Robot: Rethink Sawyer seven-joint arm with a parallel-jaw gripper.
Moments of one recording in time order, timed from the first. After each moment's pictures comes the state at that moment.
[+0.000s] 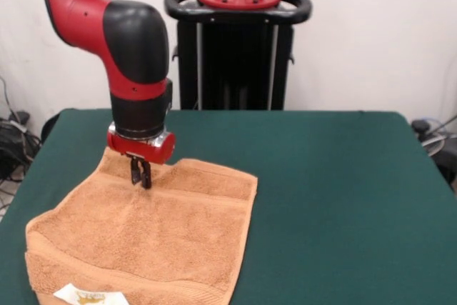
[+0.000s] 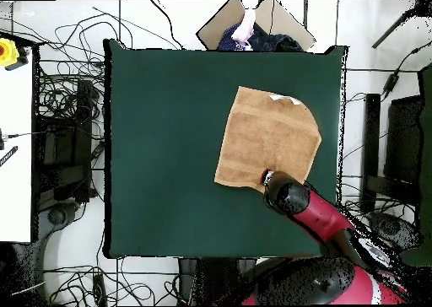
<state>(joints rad) -0.61 -0.41 -0.01 1.82 0.03 0.11 1.47</state>
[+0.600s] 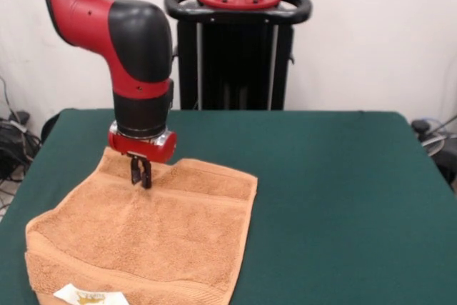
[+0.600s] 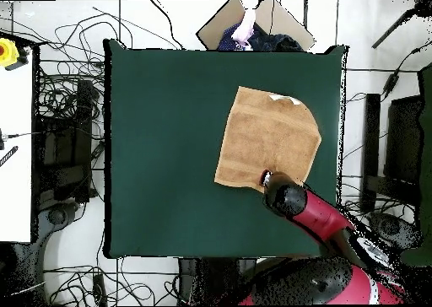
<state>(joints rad) -0.60 -0.41 -0.02 1.82 -0.01 0.08 1.47</state>
